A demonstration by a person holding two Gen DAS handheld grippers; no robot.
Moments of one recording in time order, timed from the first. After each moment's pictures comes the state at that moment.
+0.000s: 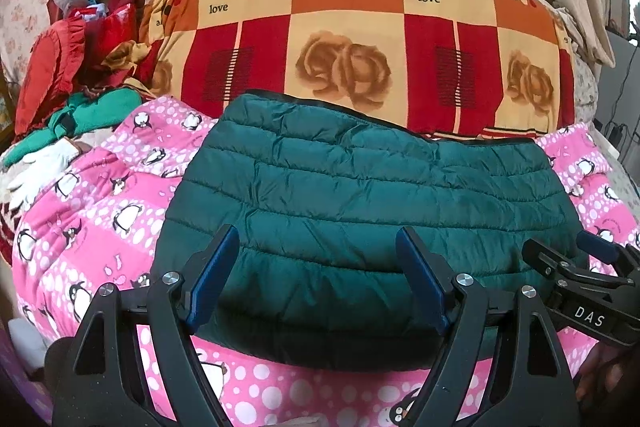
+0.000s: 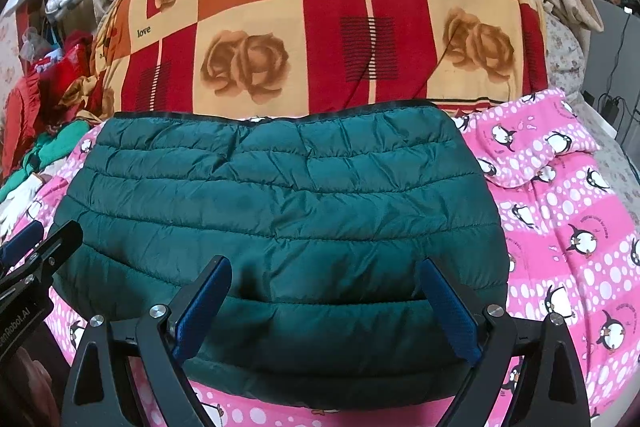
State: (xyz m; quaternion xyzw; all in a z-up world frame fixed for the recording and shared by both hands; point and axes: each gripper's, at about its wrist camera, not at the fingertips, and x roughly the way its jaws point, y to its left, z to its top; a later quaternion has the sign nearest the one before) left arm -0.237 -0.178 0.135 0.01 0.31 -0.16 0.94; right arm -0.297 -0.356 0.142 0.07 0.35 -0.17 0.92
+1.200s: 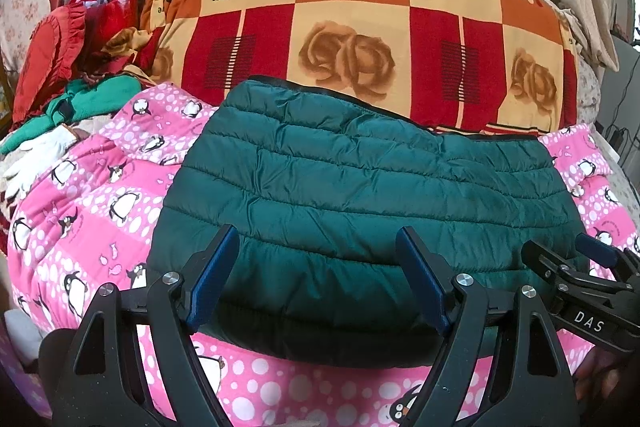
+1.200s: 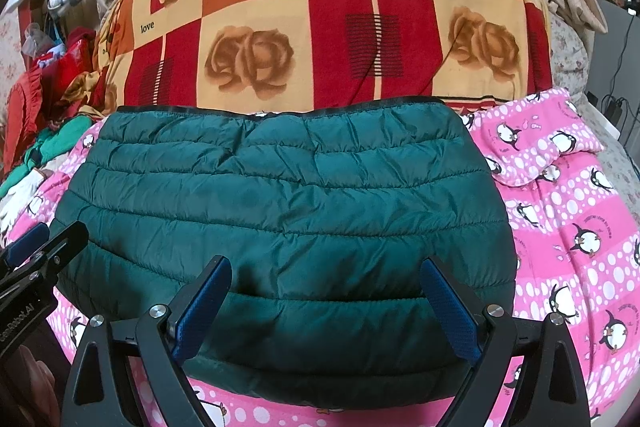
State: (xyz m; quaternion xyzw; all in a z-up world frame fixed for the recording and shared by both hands) left arm -0.230 -0.175 0.129 0.00 0.33 -0.16 0.93; right arm -0.296 -0.352 0.139 0.07 0.36 -0.17 0.92
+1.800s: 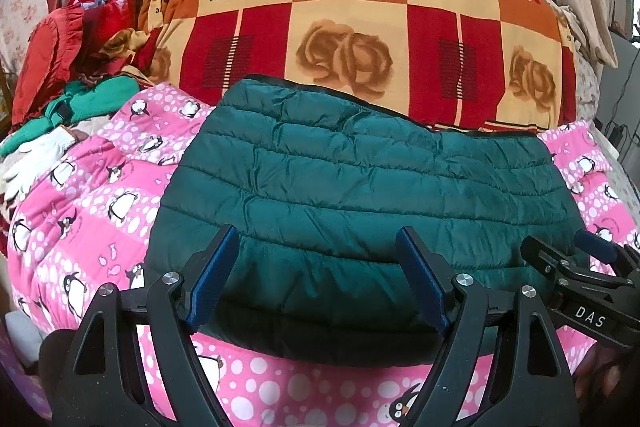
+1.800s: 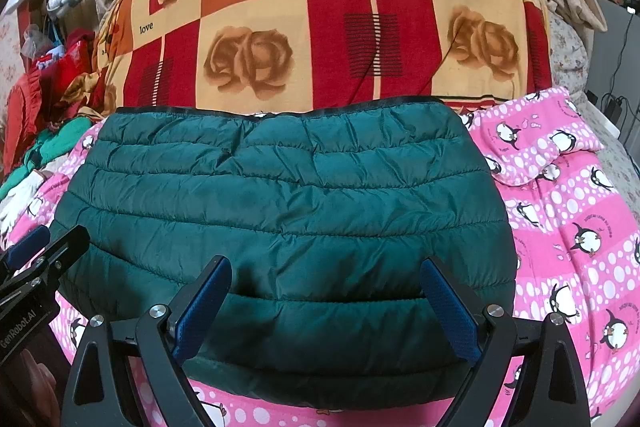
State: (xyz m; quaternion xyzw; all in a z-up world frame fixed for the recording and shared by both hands) left arm -0.232 -0.176 0.129 0.00 0.33 -0.16 0.93; right arm -0.295 -0.353 0.138 0.07 0.36 -0.17 0.92
